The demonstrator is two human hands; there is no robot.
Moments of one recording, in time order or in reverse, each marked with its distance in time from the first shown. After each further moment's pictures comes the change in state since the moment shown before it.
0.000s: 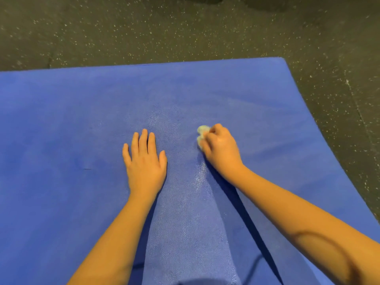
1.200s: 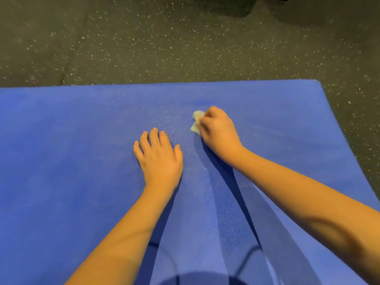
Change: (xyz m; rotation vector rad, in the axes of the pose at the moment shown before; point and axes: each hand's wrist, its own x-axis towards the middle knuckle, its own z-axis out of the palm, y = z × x) left_hand 0.094 0.014 0.007 0.045 0.089 -0.115; right_hand 0.135 0.008 0.032 0.023 -0.008 -0.149
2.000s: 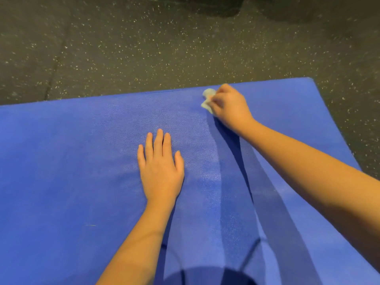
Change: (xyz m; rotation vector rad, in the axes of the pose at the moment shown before) left_hand 0.007 0.006 0.009 -0.081 0.030 0.085; right_hand 0.056 0.057 -0.026 -0.104 -0.141 0.178
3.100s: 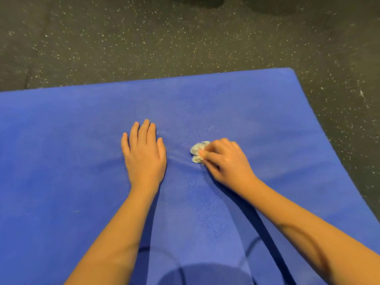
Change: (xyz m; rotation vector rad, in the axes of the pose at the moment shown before) left_hand -0.001 0.000 -0.002 -0.053 0.047 0.050; right_hand -0.161 -0.010 0.022 0.093 0.180 -0.289
